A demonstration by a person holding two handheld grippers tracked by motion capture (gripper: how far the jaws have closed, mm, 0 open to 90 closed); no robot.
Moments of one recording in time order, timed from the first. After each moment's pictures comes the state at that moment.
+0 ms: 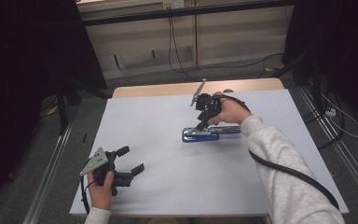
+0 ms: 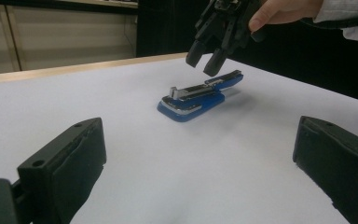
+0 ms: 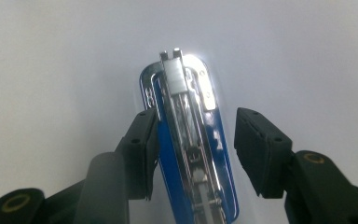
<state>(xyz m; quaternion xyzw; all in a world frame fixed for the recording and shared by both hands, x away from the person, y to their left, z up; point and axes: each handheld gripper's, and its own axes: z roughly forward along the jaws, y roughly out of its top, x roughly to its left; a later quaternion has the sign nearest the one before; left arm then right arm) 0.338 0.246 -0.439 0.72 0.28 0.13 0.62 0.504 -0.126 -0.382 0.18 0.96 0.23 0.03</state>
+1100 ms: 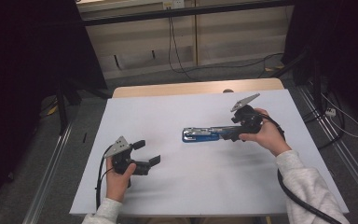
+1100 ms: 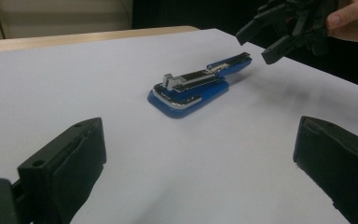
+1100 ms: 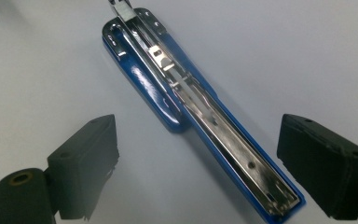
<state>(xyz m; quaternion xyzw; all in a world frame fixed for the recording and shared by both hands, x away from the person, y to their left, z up) 0.370 0.197 -0.441 0.75 0.31 0.09 0.58 0.435 -0.227 -0.406 0.35 0.87 0.33 0.10</state>
